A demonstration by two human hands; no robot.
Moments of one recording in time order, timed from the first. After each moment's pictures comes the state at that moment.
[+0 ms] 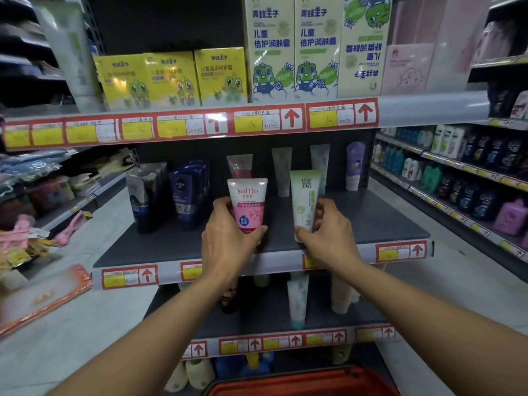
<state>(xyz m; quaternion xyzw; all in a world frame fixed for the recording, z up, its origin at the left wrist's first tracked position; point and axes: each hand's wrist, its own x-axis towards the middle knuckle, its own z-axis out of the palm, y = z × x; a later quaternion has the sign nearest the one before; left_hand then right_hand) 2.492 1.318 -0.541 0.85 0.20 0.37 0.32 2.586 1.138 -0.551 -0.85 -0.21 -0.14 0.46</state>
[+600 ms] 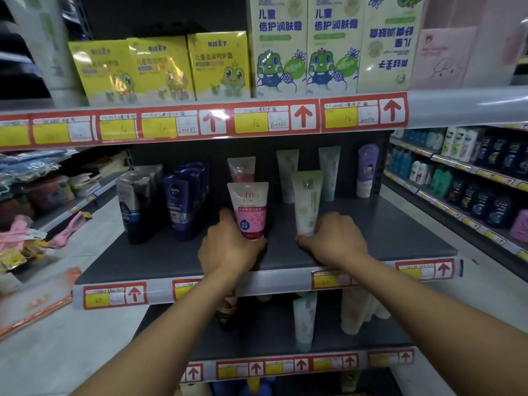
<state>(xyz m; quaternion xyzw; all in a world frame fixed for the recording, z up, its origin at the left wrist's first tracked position) 2.529 1.332 -0.539 0.88 0.30 0.24 0.27 2.634 1.160 -0.543 -0.94 -0.15 -0.05 0.30</state>
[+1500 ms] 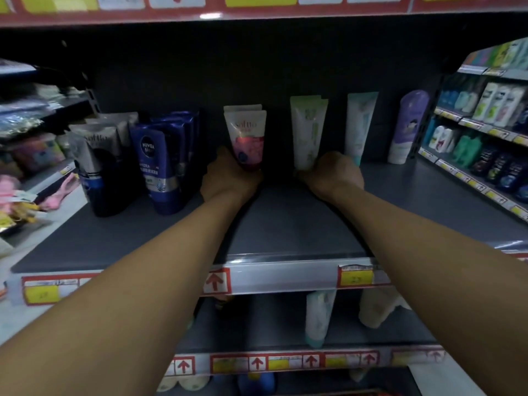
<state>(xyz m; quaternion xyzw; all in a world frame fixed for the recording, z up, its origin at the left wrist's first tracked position) 2.655 1.403 -0.555 0.86 0.32 0.25 0.32 2.752 1.233 -0.557 -0.94 -0.13 -0.05 0.31</state>
